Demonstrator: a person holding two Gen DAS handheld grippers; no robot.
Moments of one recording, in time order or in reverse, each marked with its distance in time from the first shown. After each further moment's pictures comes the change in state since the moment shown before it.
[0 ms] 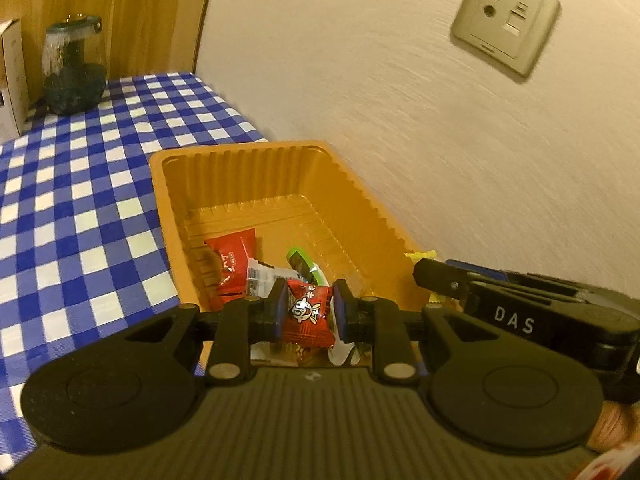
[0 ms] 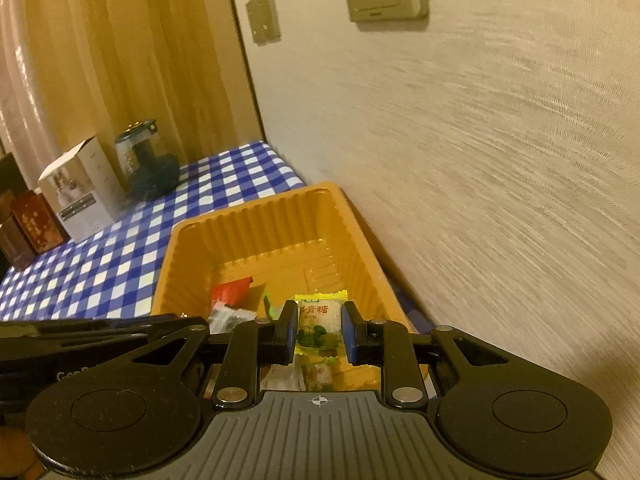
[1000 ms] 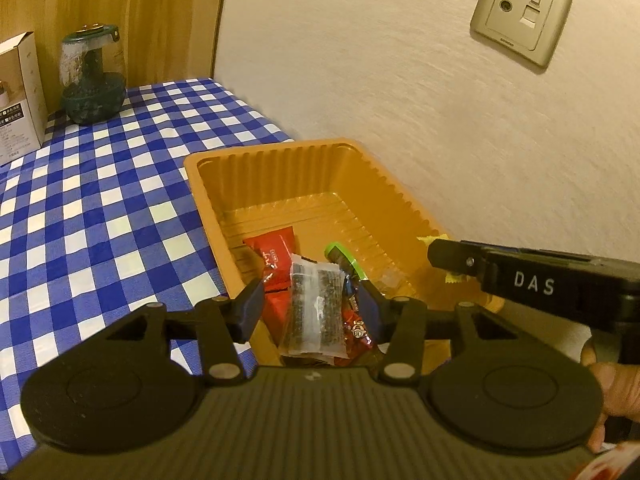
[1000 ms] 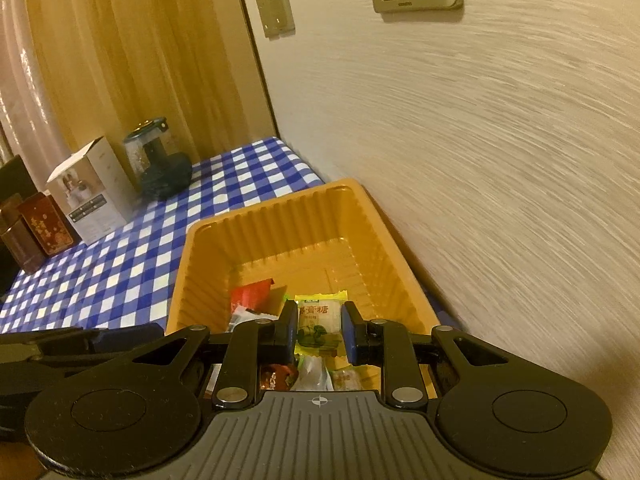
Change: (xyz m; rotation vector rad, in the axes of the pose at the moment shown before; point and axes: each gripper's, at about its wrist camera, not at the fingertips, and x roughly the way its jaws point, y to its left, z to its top) left arm -0.008 0.020 -0.006 0.053 -0.009 0.063; right arm 0.010 0.014 0.005 0.009 0.016 0.035
